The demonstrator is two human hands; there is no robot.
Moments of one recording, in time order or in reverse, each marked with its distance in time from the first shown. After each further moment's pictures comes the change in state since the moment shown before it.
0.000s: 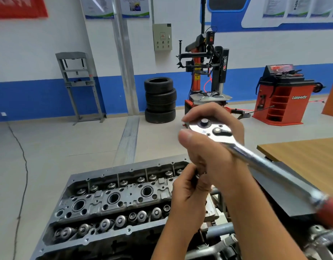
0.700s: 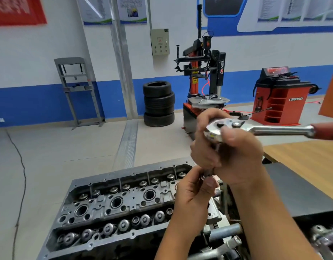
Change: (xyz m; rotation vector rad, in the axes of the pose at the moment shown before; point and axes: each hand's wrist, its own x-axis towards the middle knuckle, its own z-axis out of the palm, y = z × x) left_hand 0.002 -0.002 -0.004 -0.002 -0.070 -0.023; right_hand 0.014 0.003 -0.019 0.602 -0.330 0.280
